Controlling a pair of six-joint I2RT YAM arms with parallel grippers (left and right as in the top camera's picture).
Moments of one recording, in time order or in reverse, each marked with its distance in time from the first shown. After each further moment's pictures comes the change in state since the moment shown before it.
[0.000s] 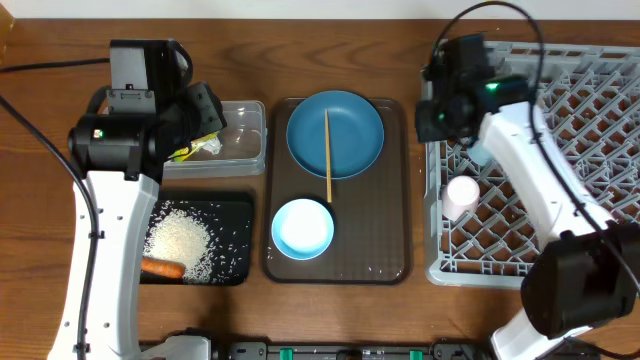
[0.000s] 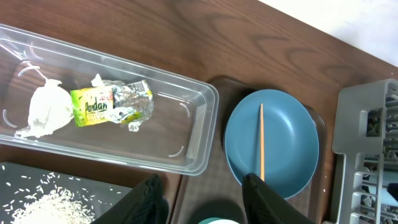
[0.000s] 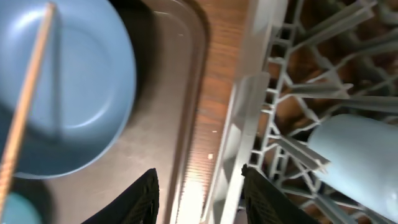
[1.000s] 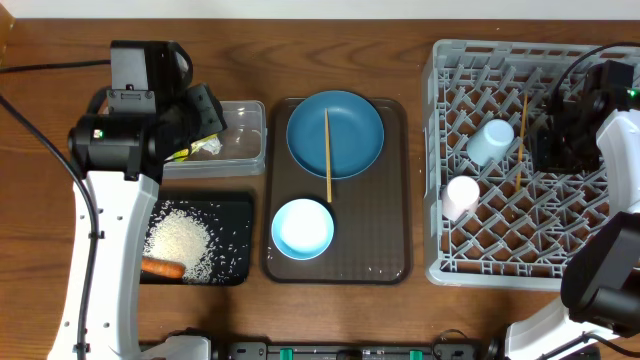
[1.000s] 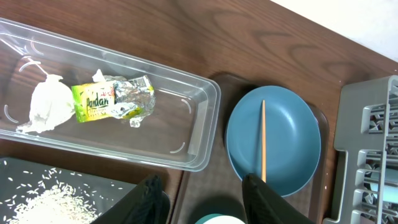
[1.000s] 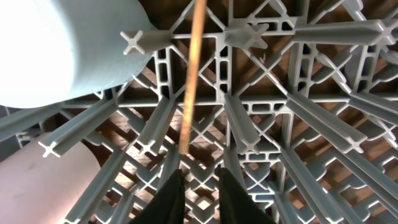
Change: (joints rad) left arm 0.000 0.000 0.000 -0.014 0.000 0.000; right arm -0.563 0.025 -0.043 -0.207 -0.049 -0.327
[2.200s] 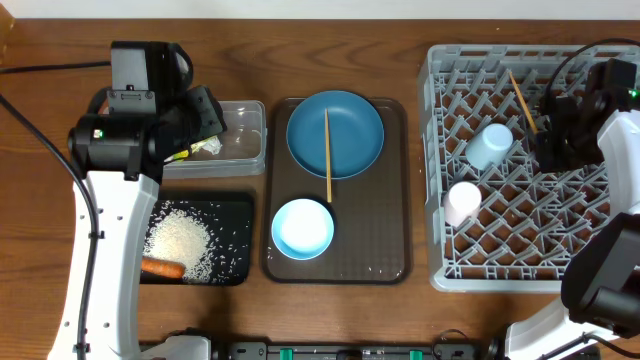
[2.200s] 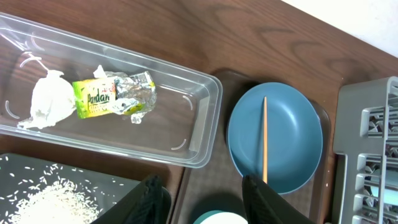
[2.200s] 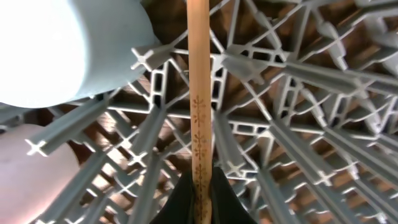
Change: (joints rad) left arm 0.000 0.000 0.000 -0.013 0.000 0.000; right arm -0.003 -0.003 0.000 0.031 0.007 -0.187
